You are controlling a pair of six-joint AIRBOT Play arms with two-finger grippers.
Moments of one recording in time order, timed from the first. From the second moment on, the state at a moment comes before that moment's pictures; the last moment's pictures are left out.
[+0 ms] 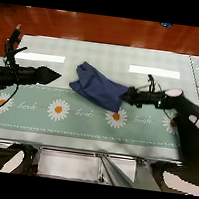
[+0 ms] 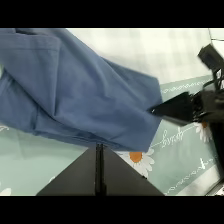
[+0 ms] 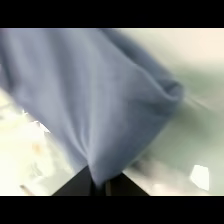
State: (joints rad) left arm 0.04 -0.84 0.77 0.64 -1.03 -1.15; right arm 0.12 -1.39 0.79 -0.39 0.92 1.22
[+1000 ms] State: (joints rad) left arm 0.04 -0.84 0.77 0.64 -1.02 -1.15; right arm -0.53 -1.34 1.86 -0.81 1.57 1.60
